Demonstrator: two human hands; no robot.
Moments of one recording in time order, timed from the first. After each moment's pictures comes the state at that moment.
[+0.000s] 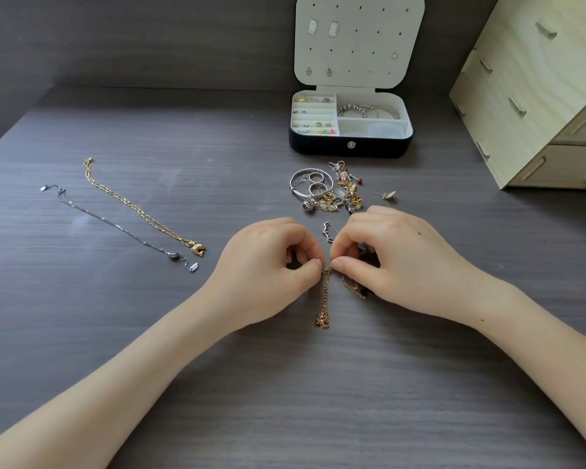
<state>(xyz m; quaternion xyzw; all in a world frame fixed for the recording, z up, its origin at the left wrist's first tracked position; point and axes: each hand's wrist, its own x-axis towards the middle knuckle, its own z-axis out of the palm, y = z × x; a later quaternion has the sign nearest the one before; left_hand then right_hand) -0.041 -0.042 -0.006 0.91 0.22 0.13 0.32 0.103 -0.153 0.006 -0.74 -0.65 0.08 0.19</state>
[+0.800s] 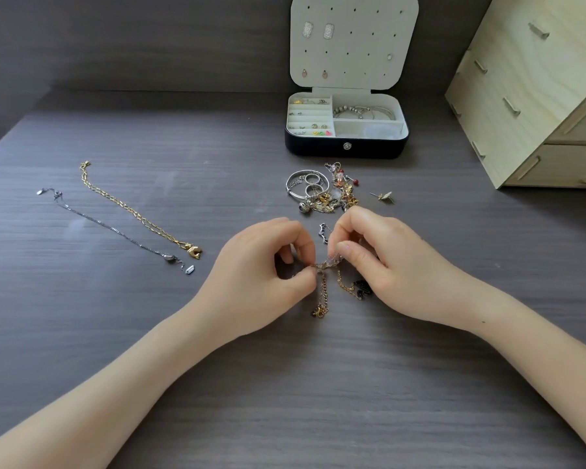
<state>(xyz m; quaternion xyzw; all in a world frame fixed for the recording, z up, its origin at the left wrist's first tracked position) -0.049 -0.046 -0.009 0.90 0.20 0.19 0.34 0.101 -0.157 0.000 -0.70 -0.60 0.20 0.33</state>
